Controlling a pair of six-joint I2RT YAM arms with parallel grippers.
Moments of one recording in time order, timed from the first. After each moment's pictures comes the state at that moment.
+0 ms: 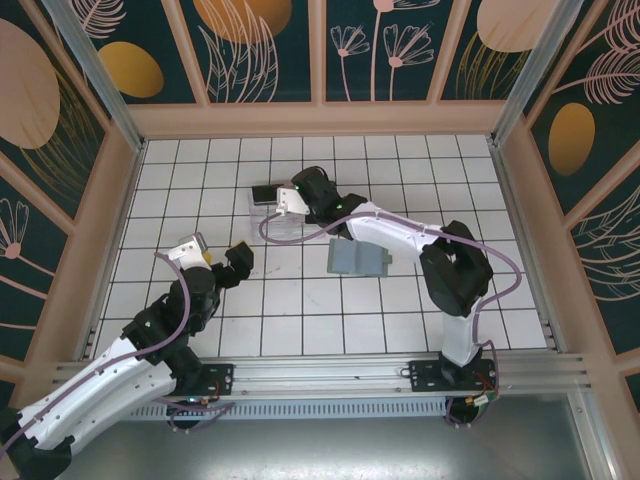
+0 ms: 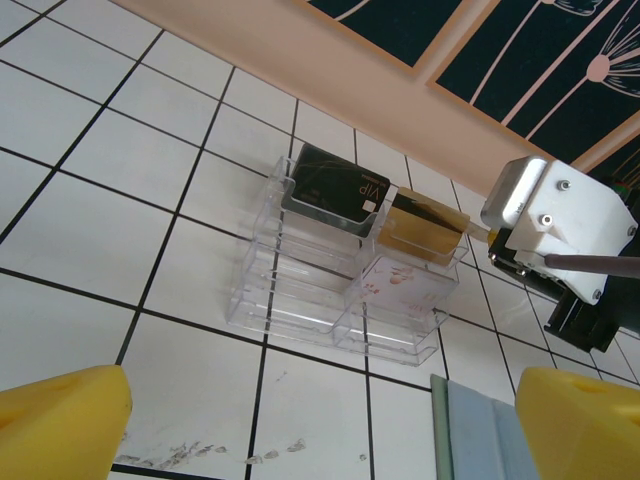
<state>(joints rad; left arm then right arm) -0.80 0.51 0.47 -0.35 -0.59 -0.81 0.82 1.90 1.45 -0.27 0.43 -0.99</state>
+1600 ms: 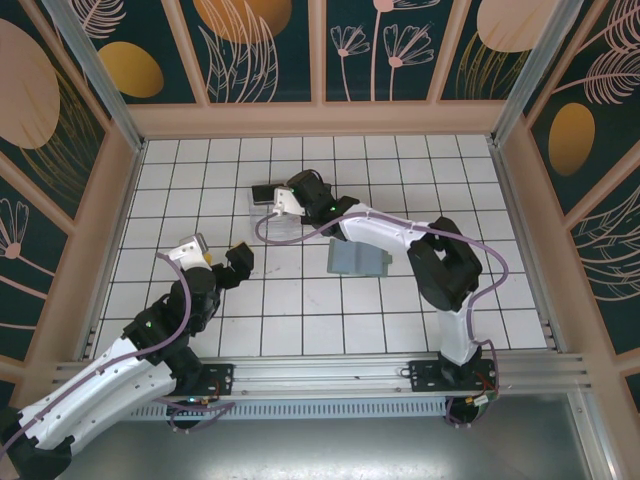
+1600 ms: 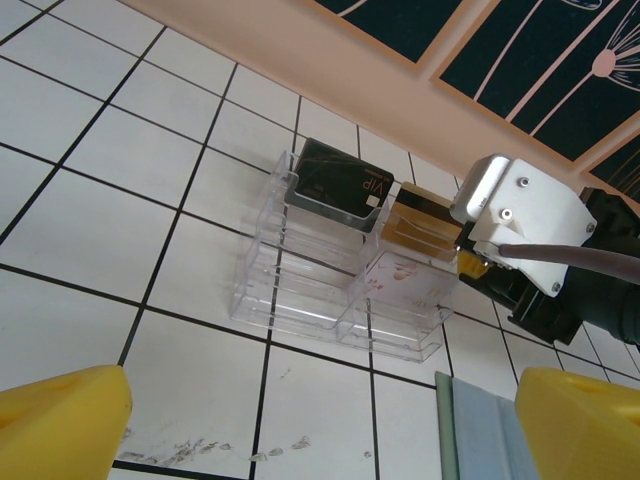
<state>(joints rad) -0.80 0.51 0.46 -0.35 -0.59 -0.81 0.83 1.98 1.47 -0.21 0.46 -0.95</state>
